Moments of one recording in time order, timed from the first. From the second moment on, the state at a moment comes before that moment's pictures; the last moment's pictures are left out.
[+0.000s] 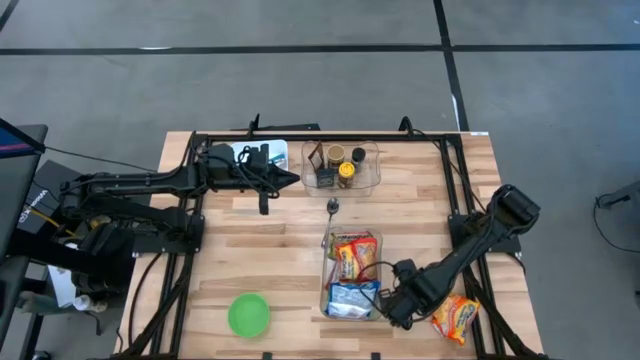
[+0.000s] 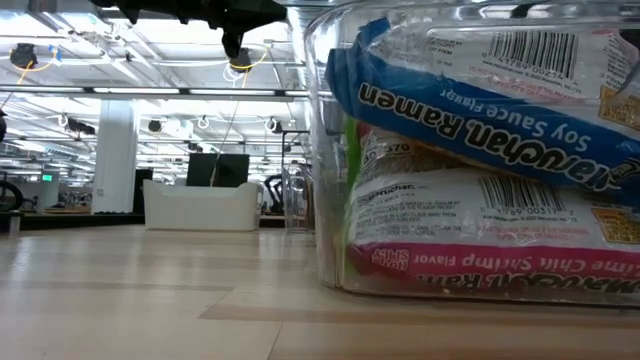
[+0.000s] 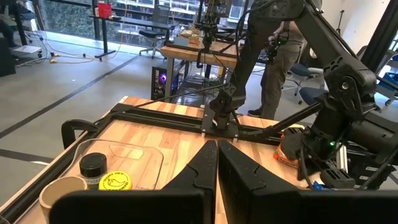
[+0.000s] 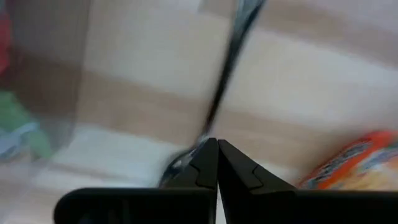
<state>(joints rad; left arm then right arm) 0.21 1.06 0.76 0.22 0.12 -0.11 0.71 1.77 1.14 -0.97 -0.02 2.02</state>
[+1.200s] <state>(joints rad) 0.21 1.06 0.76 0.23 0.12 -0.11 0.77 1.71 1.07 -0.99 0.00 2.23</state>
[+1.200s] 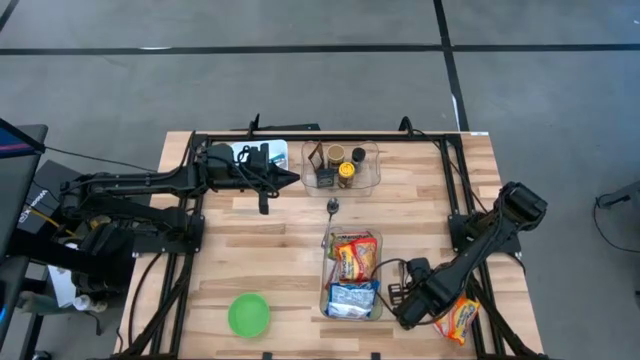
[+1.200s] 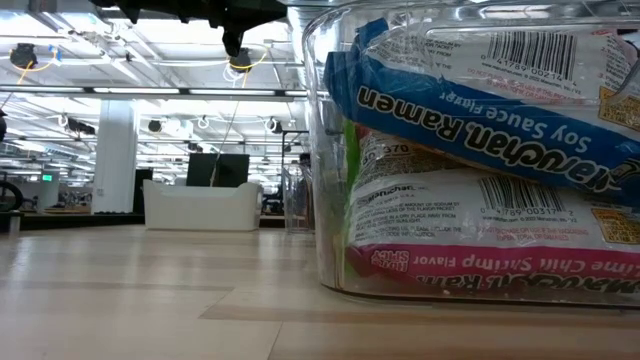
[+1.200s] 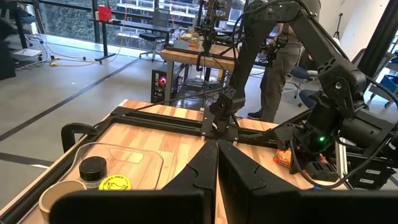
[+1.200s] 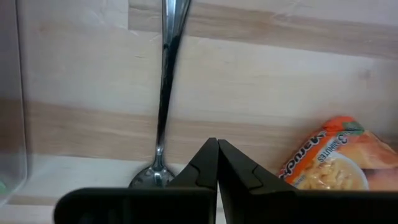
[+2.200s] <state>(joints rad) 0.21 1.06 0.76 0.24 0.12 -0.11 0.73 1.75 1.06 -0.90 -0.05 2.20</state>
